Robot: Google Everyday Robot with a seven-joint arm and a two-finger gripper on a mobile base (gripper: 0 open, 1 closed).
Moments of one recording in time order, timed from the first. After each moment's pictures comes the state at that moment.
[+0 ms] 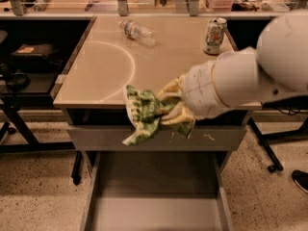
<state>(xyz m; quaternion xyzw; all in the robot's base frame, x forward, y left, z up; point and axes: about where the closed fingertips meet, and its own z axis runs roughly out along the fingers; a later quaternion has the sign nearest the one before) 0.459 -0.039 0.894 -0.75 0.52 0.03 0.40</state>
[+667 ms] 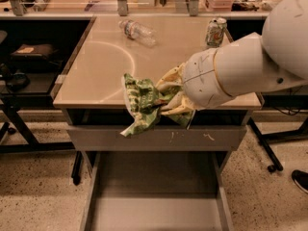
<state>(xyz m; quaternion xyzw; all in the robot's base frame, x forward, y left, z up) 0.466 -0.030 0.925 -0.76 0.50 0.02 0.42</state>
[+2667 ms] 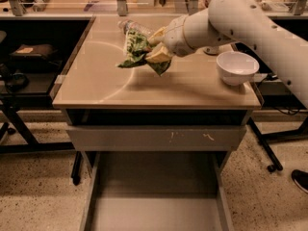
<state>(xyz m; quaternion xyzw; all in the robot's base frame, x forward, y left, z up) 0.697 -0.008 0.904 -0.65 0.58 0.06 0.48</state>
